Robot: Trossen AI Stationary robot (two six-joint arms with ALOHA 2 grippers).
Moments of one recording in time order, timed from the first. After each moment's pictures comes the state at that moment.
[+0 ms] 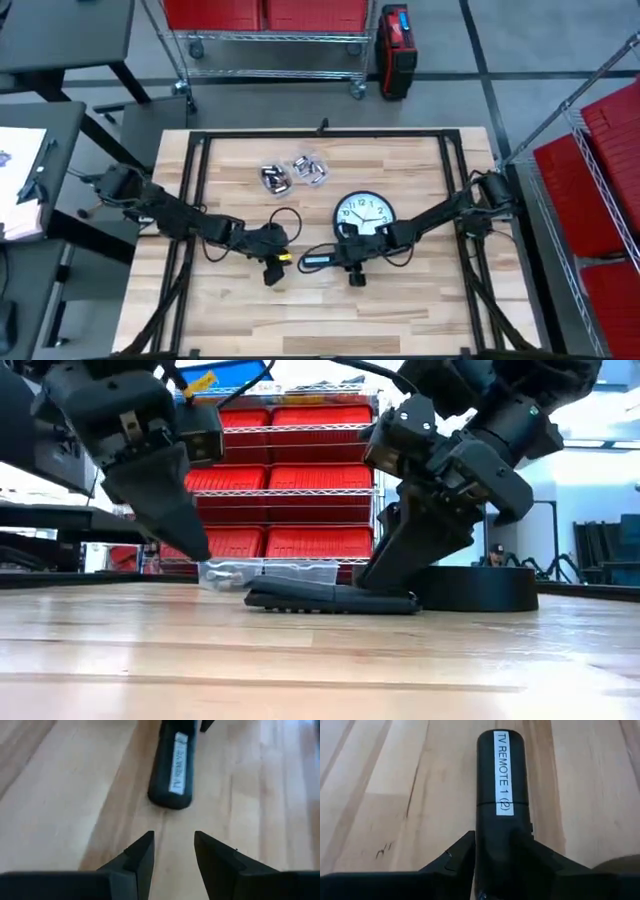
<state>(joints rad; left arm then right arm) -0.31 1.46 0.58 0.24 -0.17 -0.59 0.27 1.83 0.87 0.12 0.08 0.16</state>
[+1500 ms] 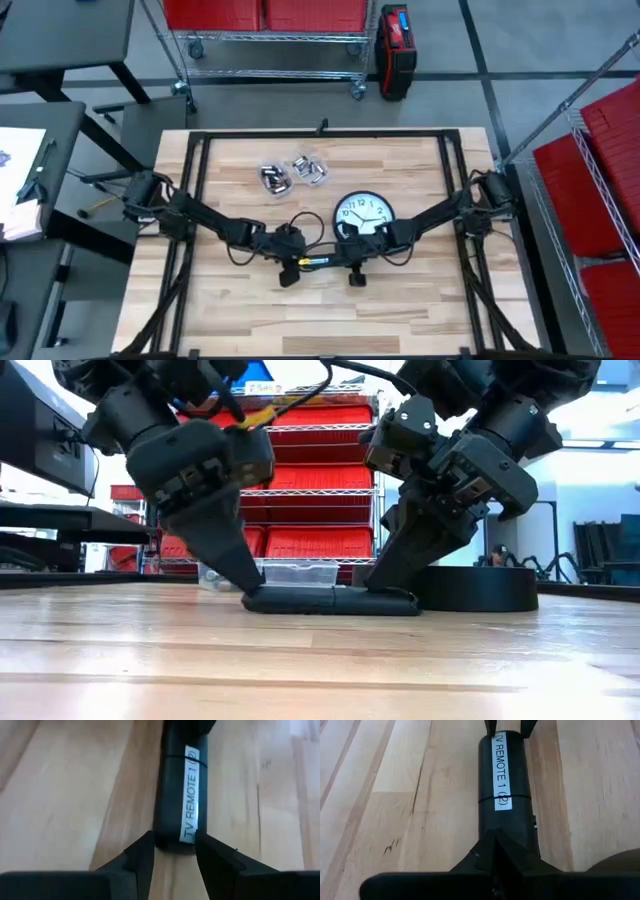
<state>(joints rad) -0.27 1.69 0.74 0.21 -0.13 -0.45 0.27 1.84 0.87 0.11 0.05 0.18</state>
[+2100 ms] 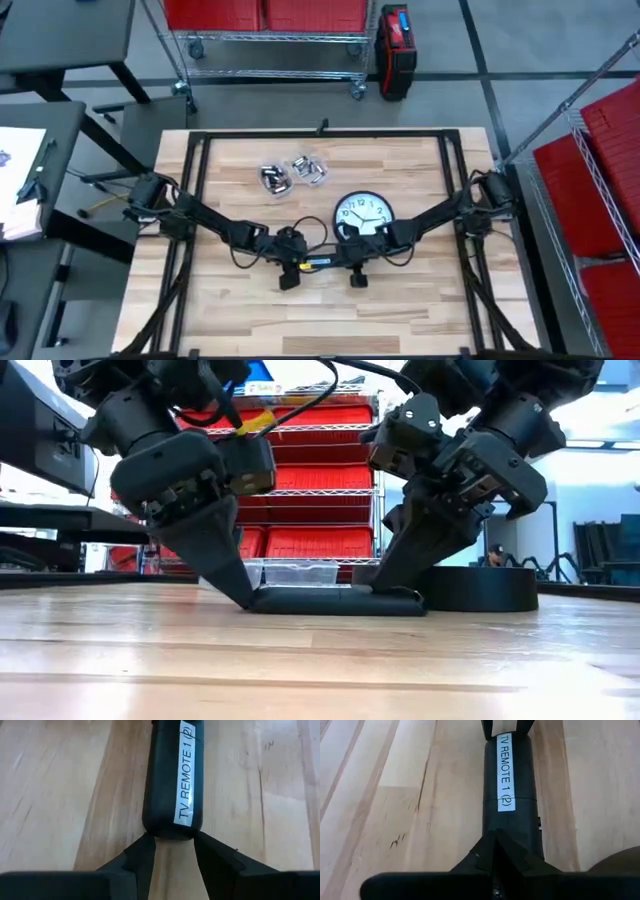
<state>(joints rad) -0.25 1.75 0.79 0.23 -0.12 -0.42 0.27 1.84 0.86 0.10 0.04 0.18</state>
